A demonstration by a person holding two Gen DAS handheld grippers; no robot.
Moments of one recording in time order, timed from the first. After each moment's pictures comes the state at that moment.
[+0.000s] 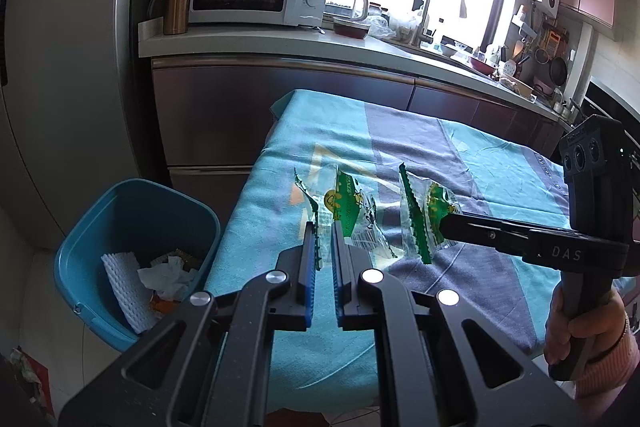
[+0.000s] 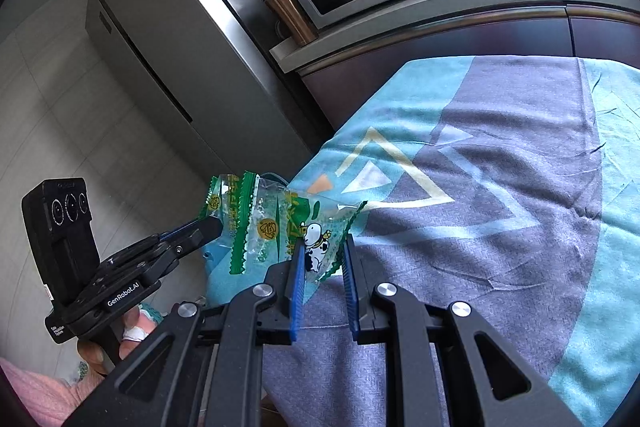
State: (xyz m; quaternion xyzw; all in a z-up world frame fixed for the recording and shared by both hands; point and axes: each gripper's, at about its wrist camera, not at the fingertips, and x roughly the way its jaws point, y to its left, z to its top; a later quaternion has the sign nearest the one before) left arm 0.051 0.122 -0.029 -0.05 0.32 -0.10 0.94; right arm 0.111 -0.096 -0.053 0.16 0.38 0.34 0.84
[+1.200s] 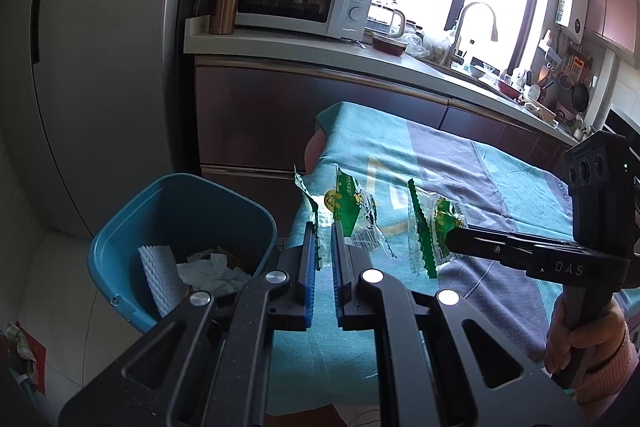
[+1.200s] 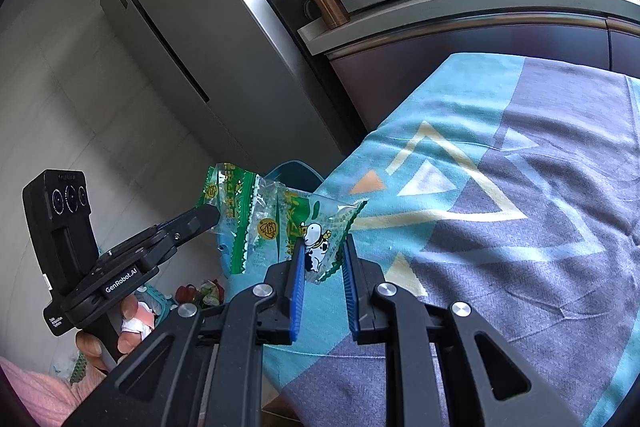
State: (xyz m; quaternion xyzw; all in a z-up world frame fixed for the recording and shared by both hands) left arm 0.038 0.175 -0.028 -0.08 0.30 -0.05 0.95; right arm 0.118 -0.043 -0.050 0.13 0.39 0.38 0.83
